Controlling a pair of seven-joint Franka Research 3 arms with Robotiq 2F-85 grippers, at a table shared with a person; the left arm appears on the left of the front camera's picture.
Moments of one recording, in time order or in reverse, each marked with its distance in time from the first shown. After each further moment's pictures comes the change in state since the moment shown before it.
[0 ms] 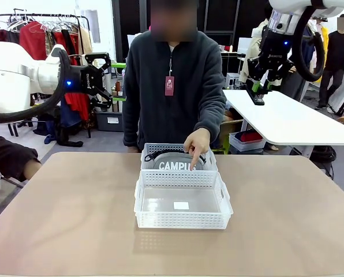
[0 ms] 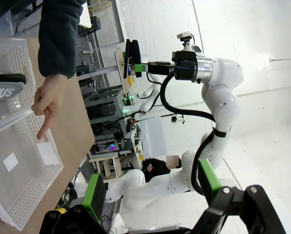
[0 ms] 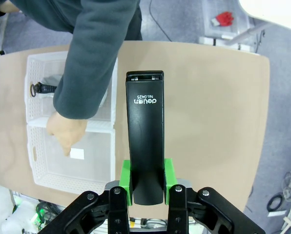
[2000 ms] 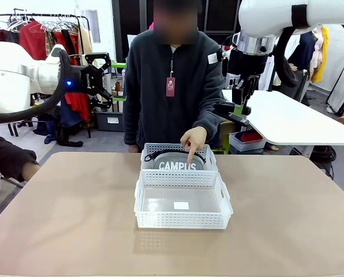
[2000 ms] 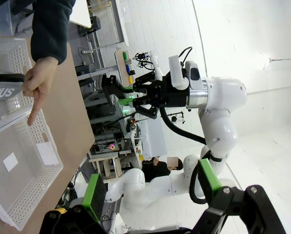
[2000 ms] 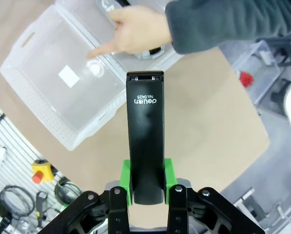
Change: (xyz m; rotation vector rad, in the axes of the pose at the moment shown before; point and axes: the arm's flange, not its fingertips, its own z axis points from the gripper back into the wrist) left arm 0.000 0.000 0.000 0.000 0.000 0.000; right arm -0.062 0.087 -0.042 -0.035 0.097 0.823
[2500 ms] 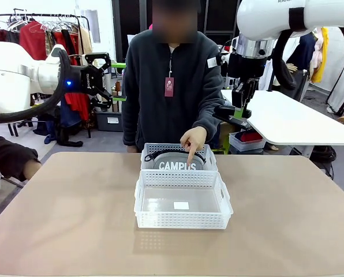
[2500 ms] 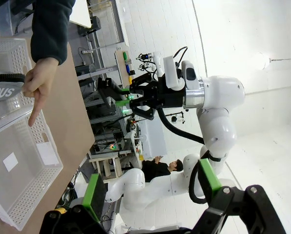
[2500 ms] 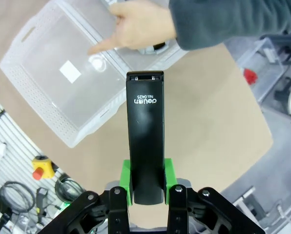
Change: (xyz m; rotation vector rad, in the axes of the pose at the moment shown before) left arm 0.000 0.000 0.000 0.000 0.000 0.000; right arm 0.003 0.004 -0.009 0.014 0.021 0.021
